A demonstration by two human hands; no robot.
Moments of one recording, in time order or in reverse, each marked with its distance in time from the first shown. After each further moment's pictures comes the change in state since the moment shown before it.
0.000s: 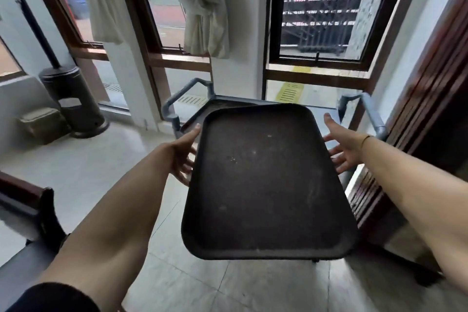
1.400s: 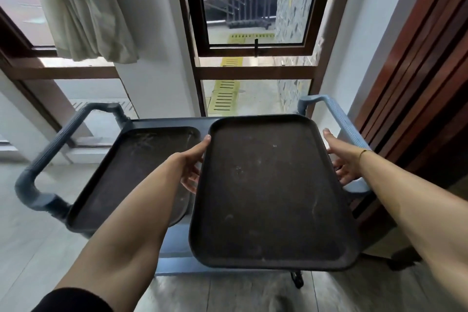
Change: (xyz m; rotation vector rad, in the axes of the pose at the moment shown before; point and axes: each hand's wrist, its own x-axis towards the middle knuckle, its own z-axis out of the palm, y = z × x) left_hand 0.346 0.294 0.109 0.300 -0.251 -0.057; right_hand 0.288 -0.063 -0.149 0.032 0.226 0.306
